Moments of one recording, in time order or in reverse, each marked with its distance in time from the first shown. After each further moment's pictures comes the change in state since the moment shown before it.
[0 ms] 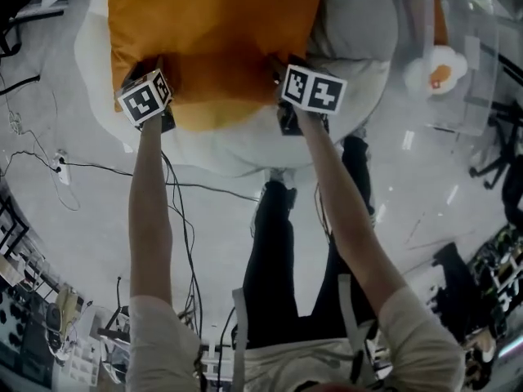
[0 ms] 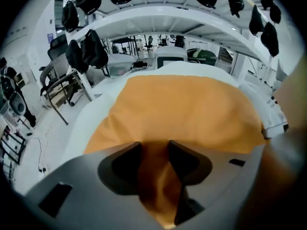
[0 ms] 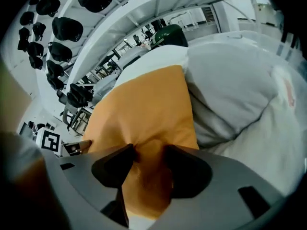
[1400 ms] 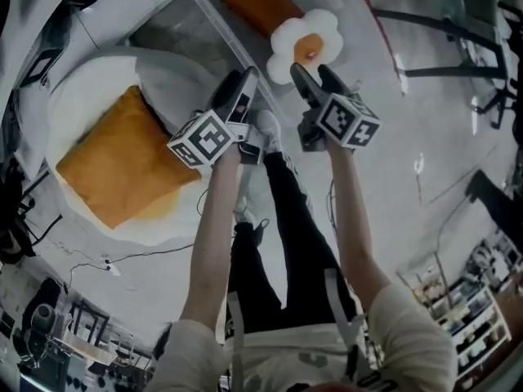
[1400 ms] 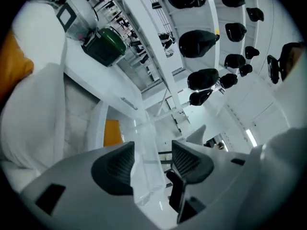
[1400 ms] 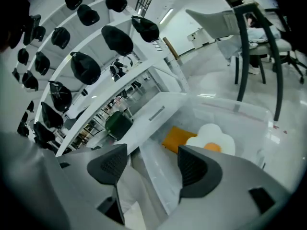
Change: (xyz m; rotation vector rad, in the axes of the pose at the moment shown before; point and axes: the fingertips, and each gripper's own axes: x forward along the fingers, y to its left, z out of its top) left arm -0.140 -0.665 0.127 -0.330 -0.016 -1.127; right arm -0.289 -0.368 0.161 0.416 -0.560 -0.090
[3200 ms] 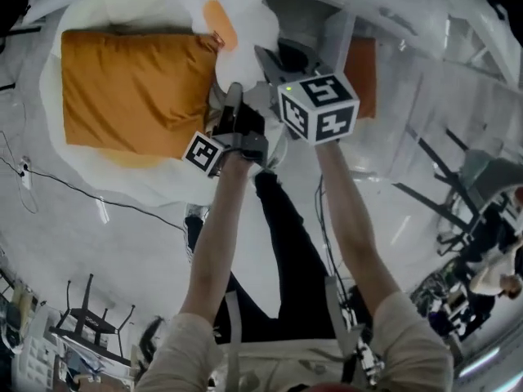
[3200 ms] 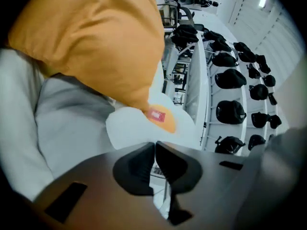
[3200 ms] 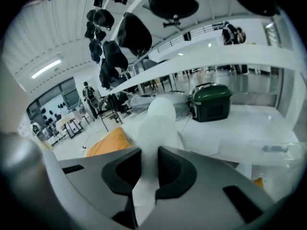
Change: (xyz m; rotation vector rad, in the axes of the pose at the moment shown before) left arm -0.220 0.207 0.106 -0.854 -1.003 -0.110; right arm 0.162 0.383 -0.164 -0.959 0.385 0.577
